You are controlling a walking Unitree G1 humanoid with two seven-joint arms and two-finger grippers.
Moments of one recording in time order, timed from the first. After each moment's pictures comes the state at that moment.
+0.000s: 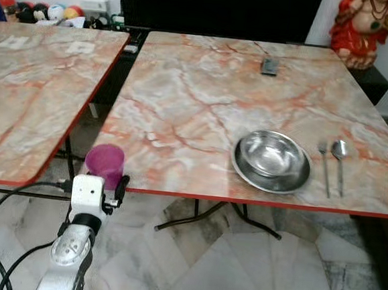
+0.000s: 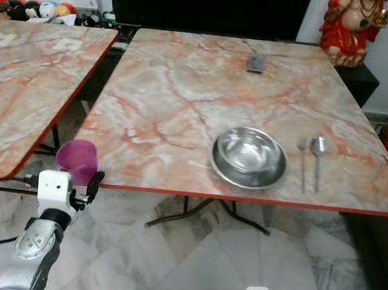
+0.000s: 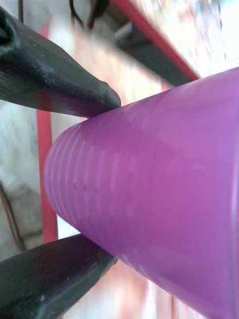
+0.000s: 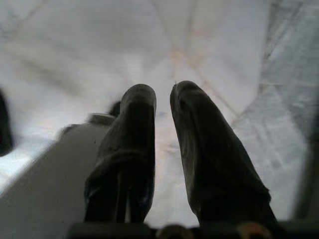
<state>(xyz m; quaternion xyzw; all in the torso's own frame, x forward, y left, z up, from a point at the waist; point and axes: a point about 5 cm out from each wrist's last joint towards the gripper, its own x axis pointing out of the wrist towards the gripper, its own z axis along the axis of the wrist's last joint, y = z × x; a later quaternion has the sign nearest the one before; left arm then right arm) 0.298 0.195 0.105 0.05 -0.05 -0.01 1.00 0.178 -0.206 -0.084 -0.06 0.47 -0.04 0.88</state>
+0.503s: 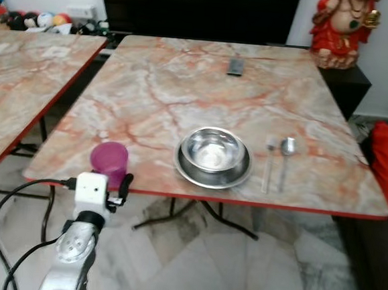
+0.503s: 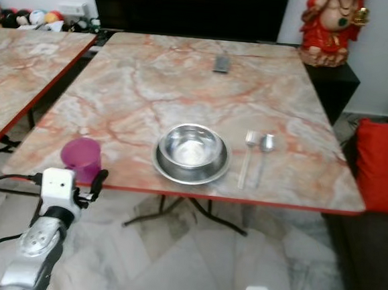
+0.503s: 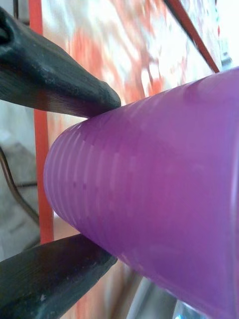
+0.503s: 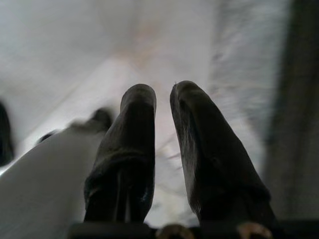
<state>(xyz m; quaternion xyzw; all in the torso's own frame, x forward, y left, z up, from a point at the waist) 0.299 0.189 0.103 0.05 -0.05 -0.02 1.00 0.178 -0.212 -0.083 -0.06 0.47 -0.05 0.88</state>
